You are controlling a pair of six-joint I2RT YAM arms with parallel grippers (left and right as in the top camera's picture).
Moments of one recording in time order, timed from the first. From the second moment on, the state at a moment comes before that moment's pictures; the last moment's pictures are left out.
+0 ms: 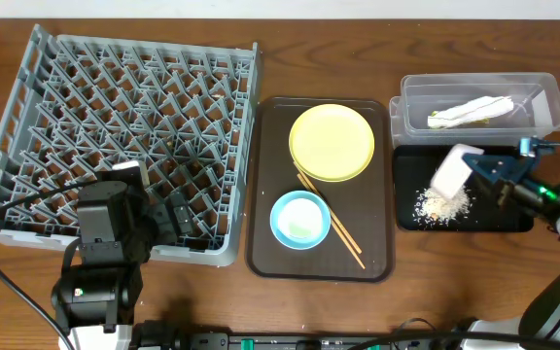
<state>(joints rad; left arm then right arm) 0.05 0.76 0.77 -0.84 0.05 -0.20 -0.62 1.61 0.83 -0.38 -1.32 0.48</state>
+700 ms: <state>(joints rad) 0.05 0.76 0.77 -0.84 0.05 -0.20 -0.79 1.61 0.83 -0.13 -1.47 0.77</state>
